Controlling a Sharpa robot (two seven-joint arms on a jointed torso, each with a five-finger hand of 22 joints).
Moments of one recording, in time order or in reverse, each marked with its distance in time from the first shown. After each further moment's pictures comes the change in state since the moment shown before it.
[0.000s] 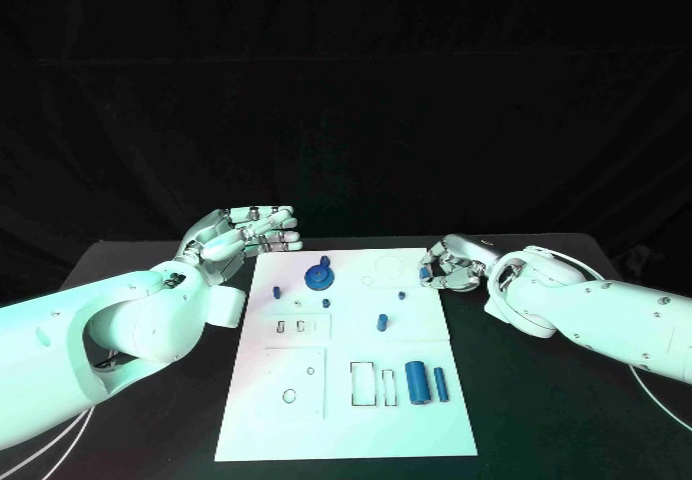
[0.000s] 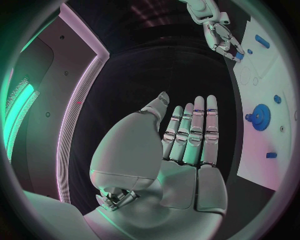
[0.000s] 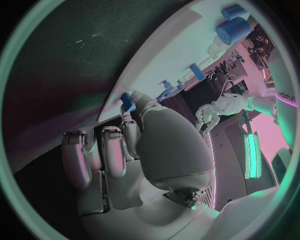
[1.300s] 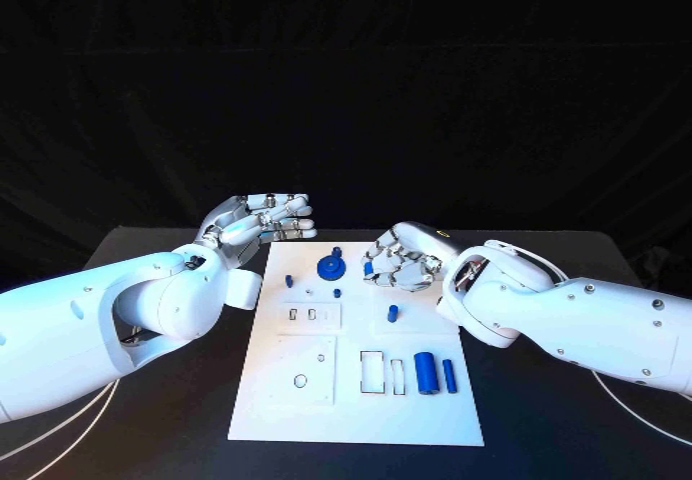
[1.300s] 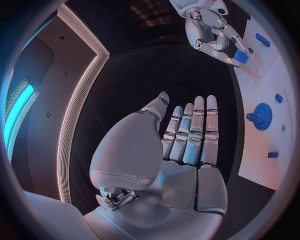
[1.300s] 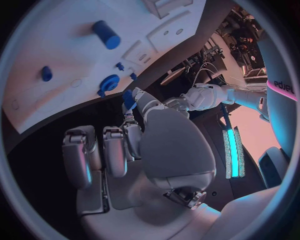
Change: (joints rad) left arm -0.001 0.026 -0.005 -0.038 0.000 0.004 -0.005; left_hand 0.000 0.000 0.000 0.000 0.000 0.000 0.000 0.000 0.000 0.000 0.000 0.000 0.000 0.000 0.000 0.000 0.000 0.000 0.000 0.000 0.000 0.000; right arm 0.032 0.084 0.001 0.295 -0.020 -0.096 -0.124; right_hand -0.003 0.050 0.024 -0.012 -0.010 0.077 -0.032 0.050 0.019 0.010 -0.025 0.002 0.001 -0.002 -0.019 0.004 0.000 0.000 0.002 -0.023 0.000 0.000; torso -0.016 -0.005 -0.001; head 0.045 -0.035
